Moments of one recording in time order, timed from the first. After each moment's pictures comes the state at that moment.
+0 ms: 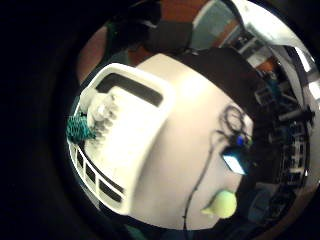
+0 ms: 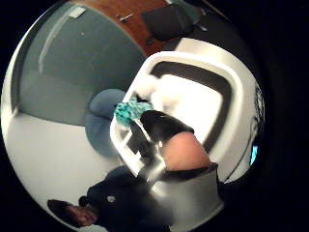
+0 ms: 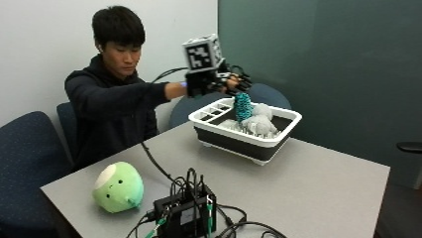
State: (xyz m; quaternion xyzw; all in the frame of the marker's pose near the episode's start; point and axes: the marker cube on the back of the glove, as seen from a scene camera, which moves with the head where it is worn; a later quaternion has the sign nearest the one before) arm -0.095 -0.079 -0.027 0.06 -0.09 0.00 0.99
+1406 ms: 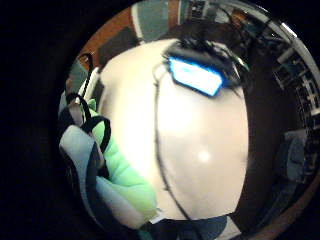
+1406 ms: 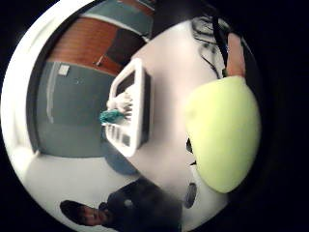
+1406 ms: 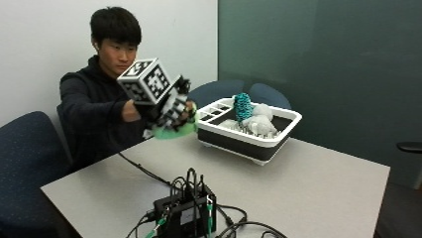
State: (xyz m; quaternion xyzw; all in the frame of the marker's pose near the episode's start) arm 0.001 0.041 0.023 0.10 -0.14 0.16 0.97
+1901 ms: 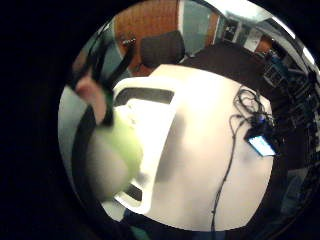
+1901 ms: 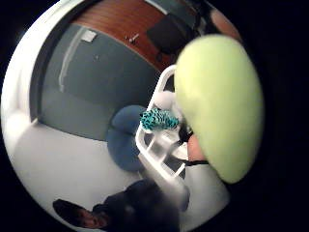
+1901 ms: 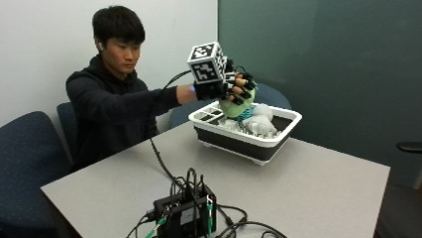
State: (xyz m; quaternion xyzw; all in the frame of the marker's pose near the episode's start) arm -0.174 -0.078 0.022 0.11 -0.15 0.02 0.98
